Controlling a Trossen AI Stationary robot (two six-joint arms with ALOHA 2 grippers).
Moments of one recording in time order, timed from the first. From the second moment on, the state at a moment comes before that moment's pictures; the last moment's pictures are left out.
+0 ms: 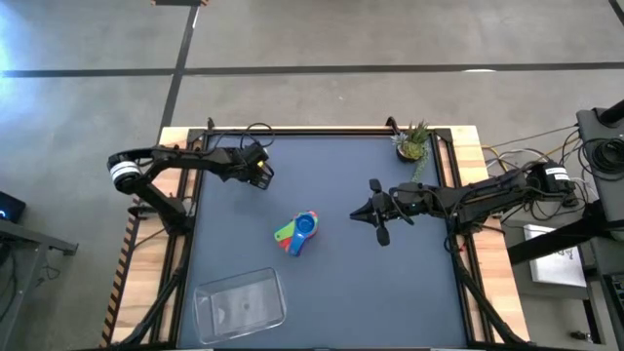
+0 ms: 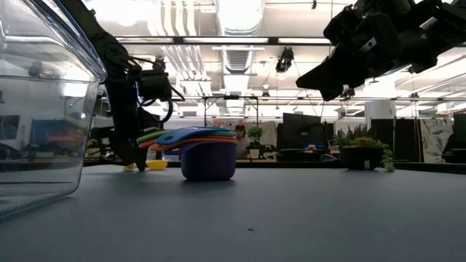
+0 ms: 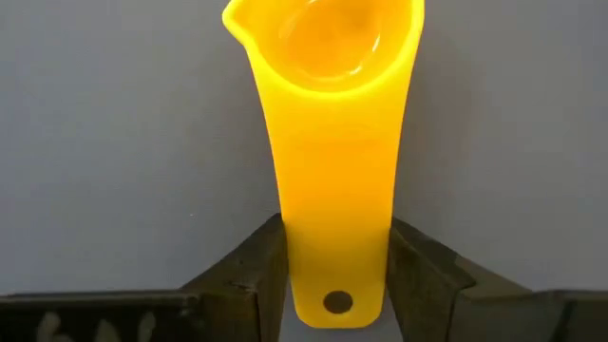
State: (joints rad) left arm 0.59 1.59 0.70 -0.39 -0.27 -0.50; right arm -0.01 1.19 0.40 0.51 -0.10 0.03
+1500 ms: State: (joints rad) left arm -0.27 1.78 1.45 -1.02 -0.27 -0.98; right arm 0.05 1.19 0.47 0.46 -0.10 0.00
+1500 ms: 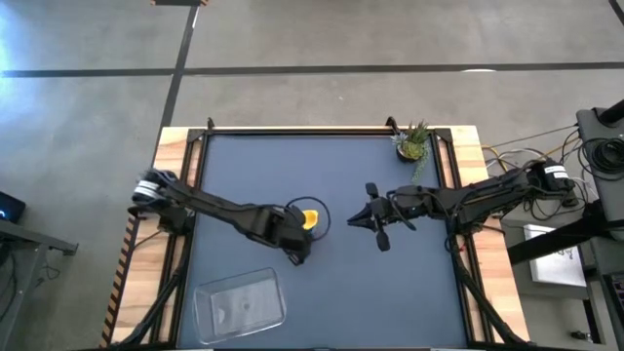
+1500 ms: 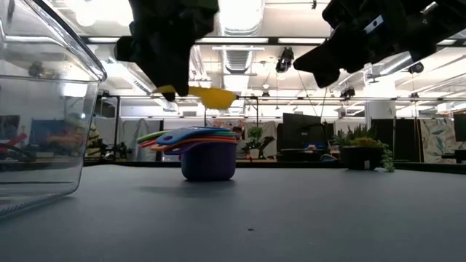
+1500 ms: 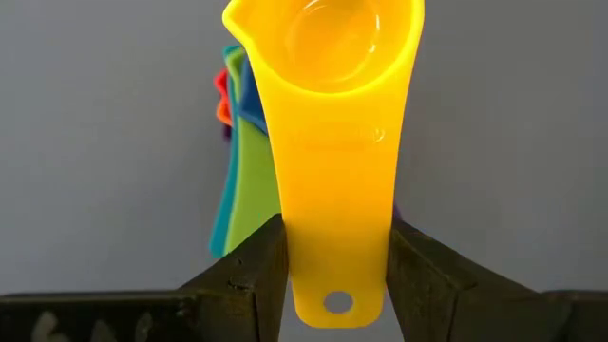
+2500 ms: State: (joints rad) left arm -0.30 1.80 1.44 -1.00 -0.33 -1.00; right arm 0.15 1.19 0.49 0.40 -0.02 0.05
